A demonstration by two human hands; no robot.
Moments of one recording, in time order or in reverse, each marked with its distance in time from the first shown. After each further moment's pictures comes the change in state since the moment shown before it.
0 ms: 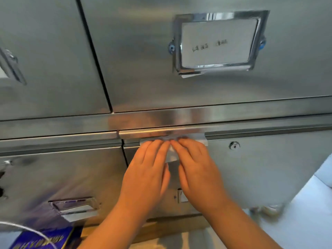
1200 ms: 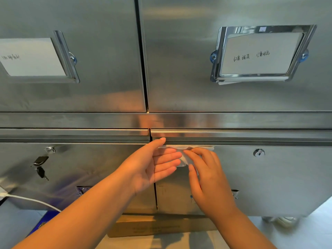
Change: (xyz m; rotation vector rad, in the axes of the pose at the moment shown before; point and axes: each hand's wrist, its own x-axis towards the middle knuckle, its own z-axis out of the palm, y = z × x) left_hand 0.022 -0.047 -0.045 -1.686 -0.433 -1.321; right_hand -0.005 -0.022 0.017 0.187 -0.055 0.055
